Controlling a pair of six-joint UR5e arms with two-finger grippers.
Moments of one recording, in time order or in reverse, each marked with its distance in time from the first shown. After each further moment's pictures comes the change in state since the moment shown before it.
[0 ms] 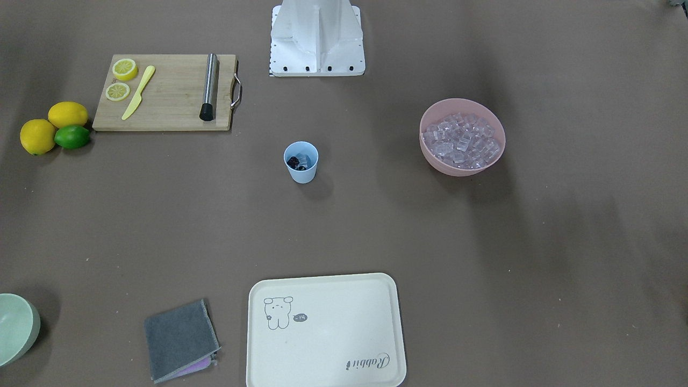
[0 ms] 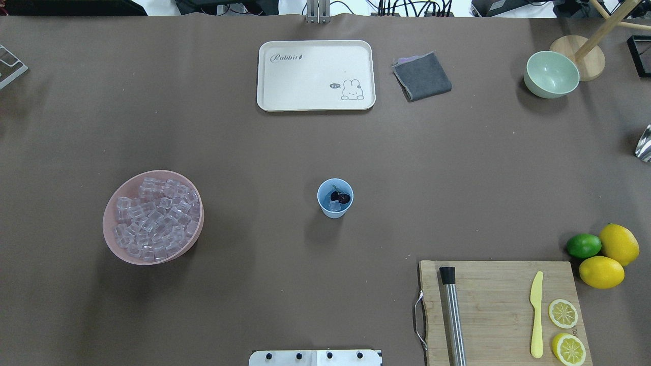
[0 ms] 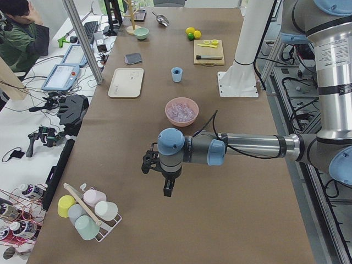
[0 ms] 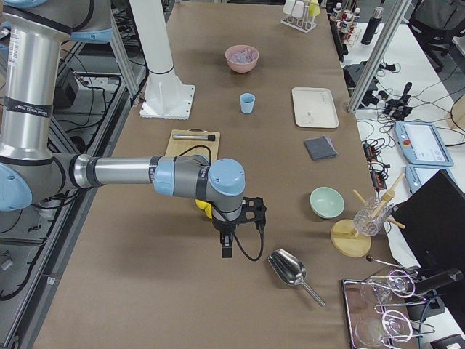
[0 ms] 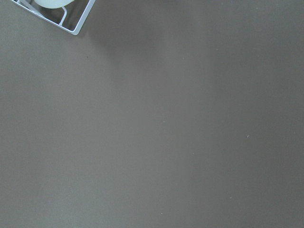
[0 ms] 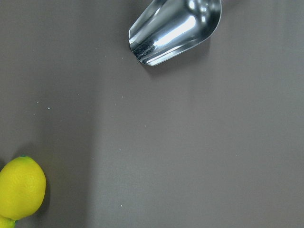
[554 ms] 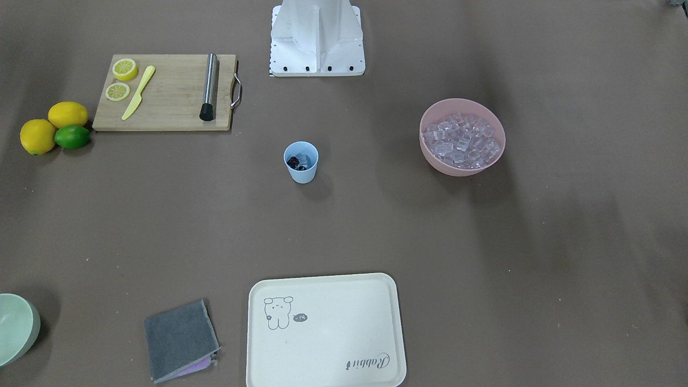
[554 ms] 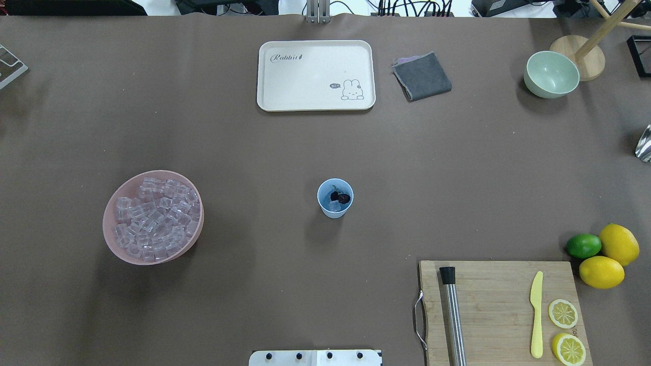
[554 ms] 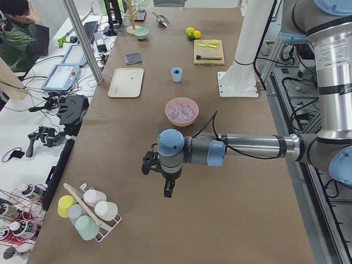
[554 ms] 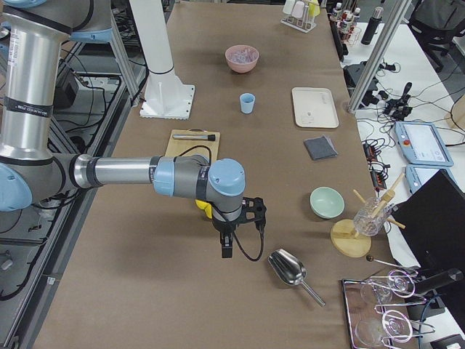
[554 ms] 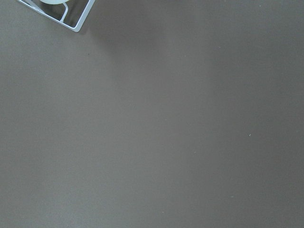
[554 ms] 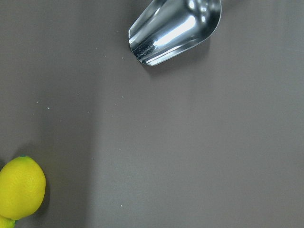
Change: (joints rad) left arm 0.000 0.000 0.007 0.000 0.000 0.000; right arm 0.000 0.000 0.000 0.000 0.000 -0.001
